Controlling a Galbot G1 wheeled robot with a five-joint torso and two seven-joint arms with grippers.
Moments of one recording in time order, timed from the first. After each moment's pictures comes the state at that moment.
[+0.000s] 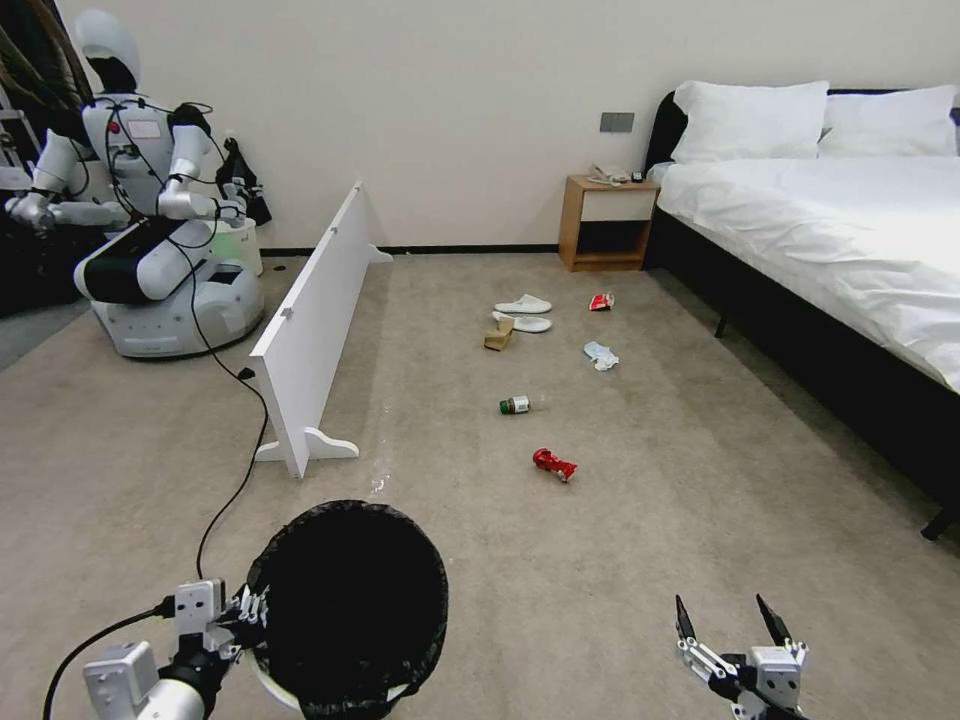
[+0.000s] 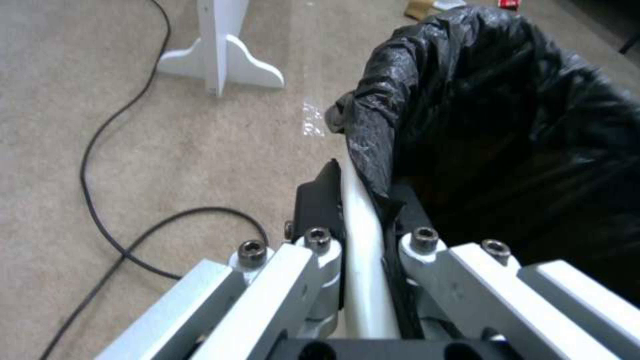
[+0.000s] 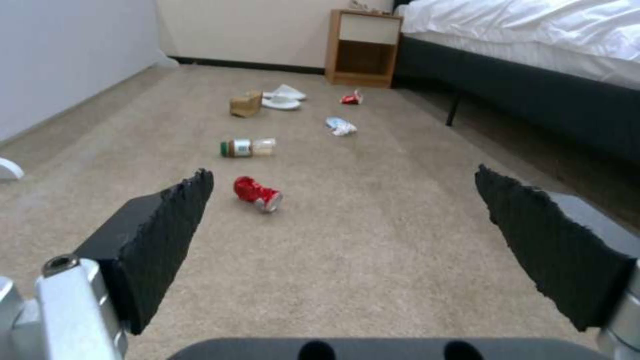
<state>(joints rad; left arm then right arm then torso) 1.70 -1.40 -0.82 -2.31 -0.45 0.57 0.05 -1.83 1.47 0.69 2.06 0.09 0.21 -0.01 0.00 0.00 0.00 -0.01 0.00</state>
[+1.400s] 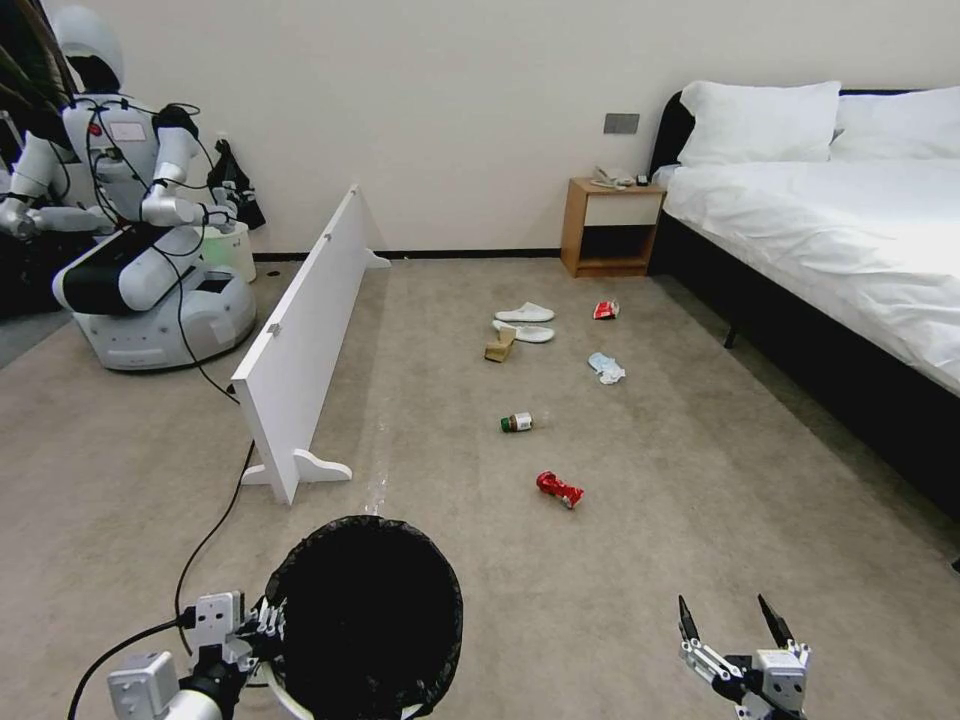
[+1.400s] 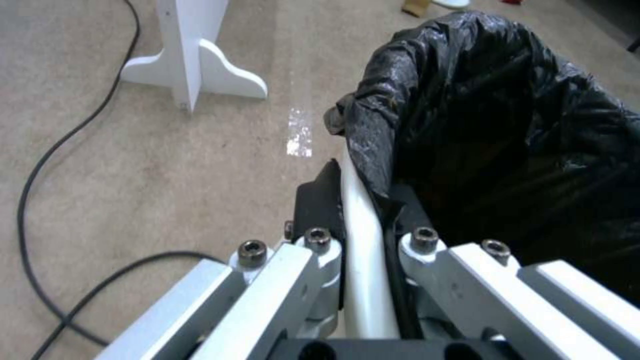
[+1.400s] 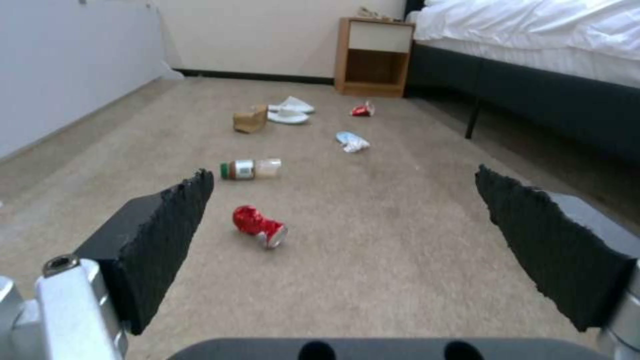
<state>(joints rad) 1.71 -1.41 -0.79 -2.28 -0.43 0.56 0.06 -1.82 1.46 0.71 2.03 0.13 0.25 -0.06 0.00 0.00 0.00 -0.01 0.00</state>
